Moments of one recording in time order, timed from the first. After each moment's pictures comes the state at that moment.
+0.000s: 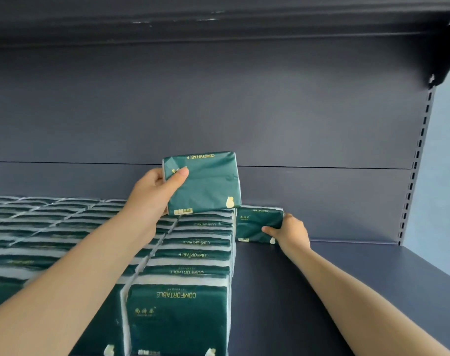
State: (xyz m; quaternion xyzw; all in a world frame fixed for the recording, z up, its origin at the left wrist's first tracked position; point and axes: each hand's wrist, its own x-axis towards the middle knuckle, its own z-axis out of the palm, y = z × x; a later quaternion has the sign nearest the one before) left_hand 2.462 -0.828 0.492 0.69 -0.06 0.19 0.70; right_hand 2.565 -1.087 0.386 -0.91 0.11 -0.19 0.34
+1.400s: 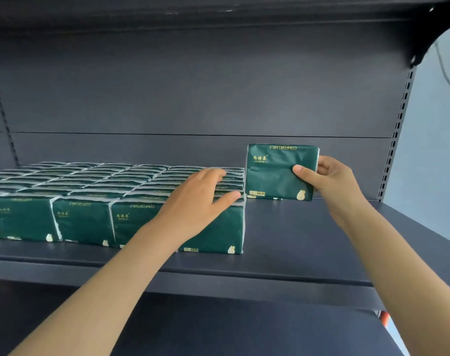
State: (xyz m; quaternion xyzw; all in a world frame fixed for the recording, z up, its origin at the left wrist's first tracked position) left_hand 2.341 -0.832 0.449 0.92 -0.22 0.26 0.16; right_hand 2.354 -1.073 0.457 -0.70 -0.08 -0.25 0.67
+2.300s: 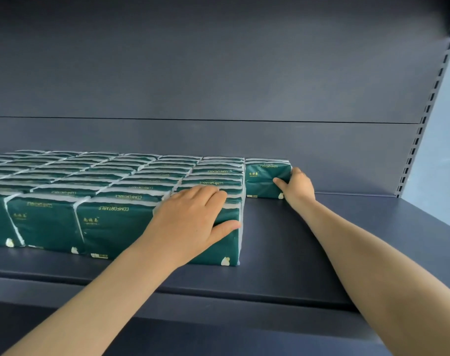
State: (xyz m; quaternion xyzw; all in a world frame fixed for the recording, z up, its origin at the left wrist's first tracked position) left_hand 2.380 -0.833 0.407 0.89 -0.27 0.36 -0.05; right_hand 2.534 -1.080 0.386 -0.91 0.08 -0.23 0.35
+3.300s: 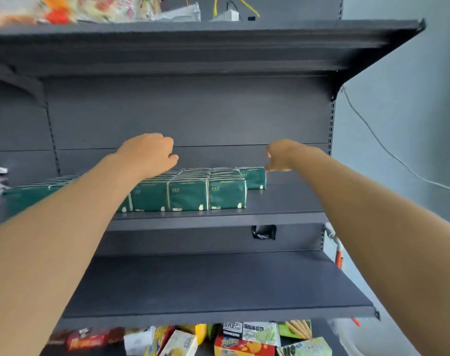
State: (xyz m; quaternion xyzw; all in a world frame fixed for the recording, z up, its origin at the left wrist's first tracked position) left_hand 2.163 -0.691 0.533 0.94 -0.14 0.30 -0.07; right_hand 2.187 -0.975 0.531 -0.98 0.01 -0.16 -0.08
